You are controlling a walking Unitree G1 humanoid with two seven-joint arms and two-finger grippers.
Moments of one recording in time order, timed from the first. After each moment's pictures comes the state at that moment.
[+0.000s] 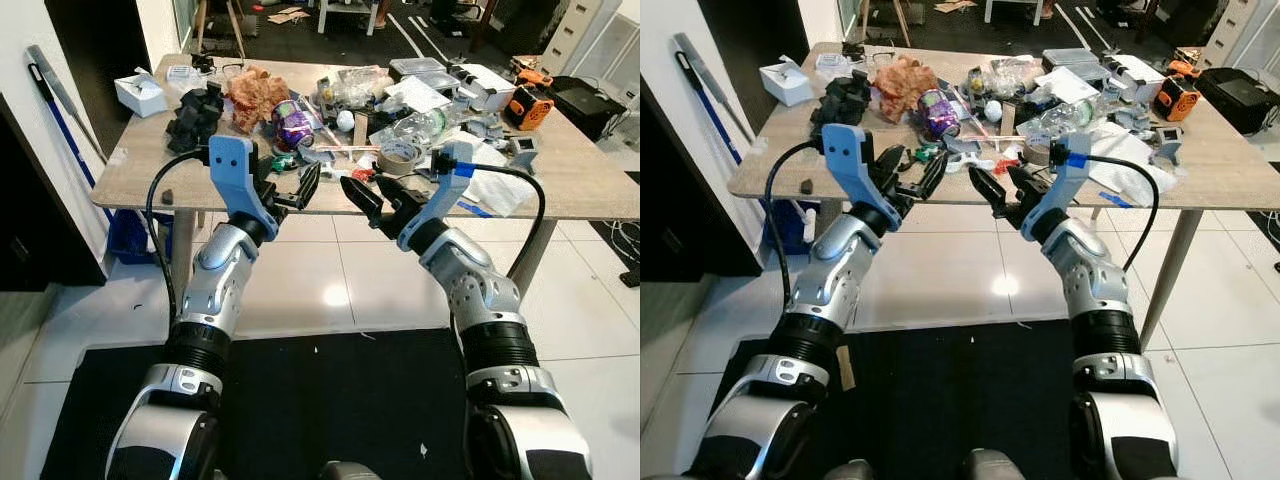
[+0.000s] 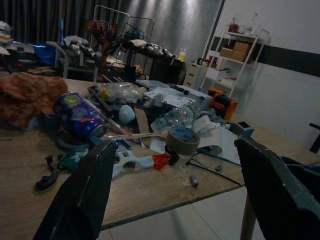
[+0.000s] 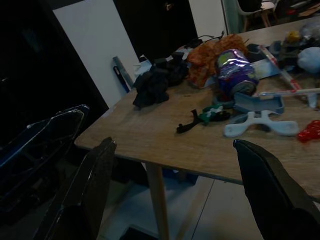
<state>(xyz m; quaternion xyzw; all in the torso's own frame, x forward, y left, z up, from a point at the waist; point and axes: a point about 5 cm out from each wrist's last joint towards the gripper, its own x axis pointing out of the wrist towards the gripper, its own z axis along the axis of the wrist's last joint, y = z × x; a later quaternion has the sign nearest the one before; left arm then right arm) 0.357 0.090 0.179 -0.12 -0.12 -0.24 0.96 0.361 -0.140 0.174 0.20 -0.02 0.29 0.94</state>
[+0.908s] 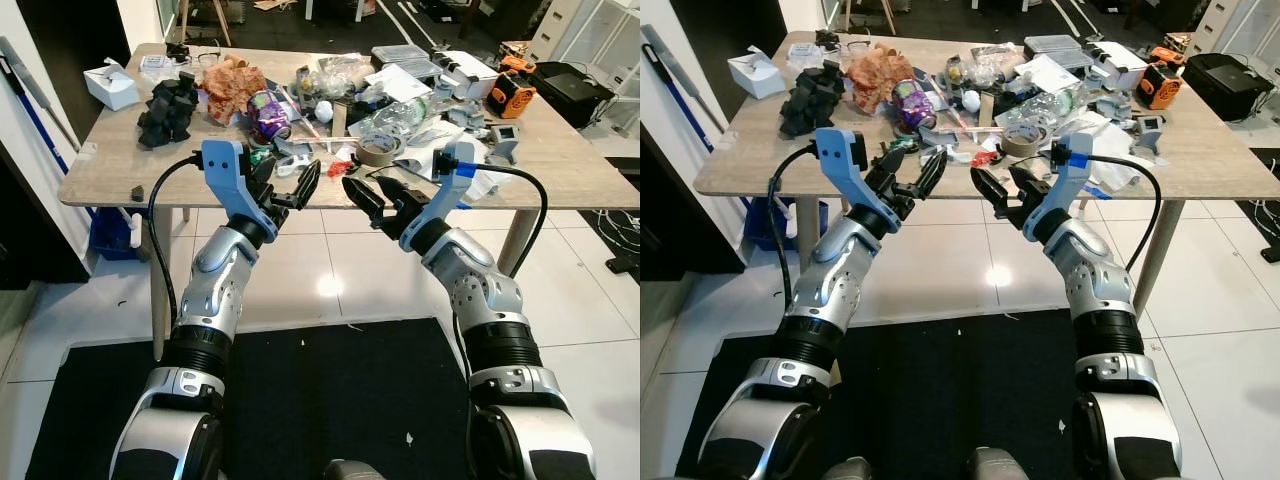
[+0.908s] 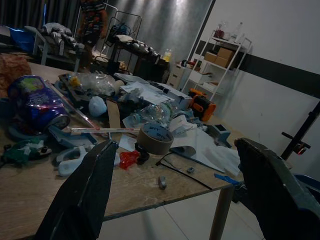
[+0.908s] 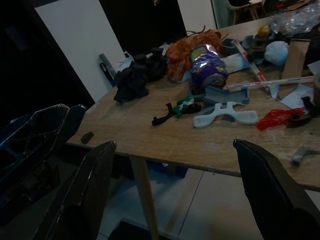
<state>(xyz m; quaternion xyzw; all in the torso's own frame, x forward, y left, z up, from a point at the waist) 0.355 0.094 0.177 -0.17 -0.12 -0.25 0.95 0.361 -0.141 0.172 0.20 -0.01 0.29 0.94</state>
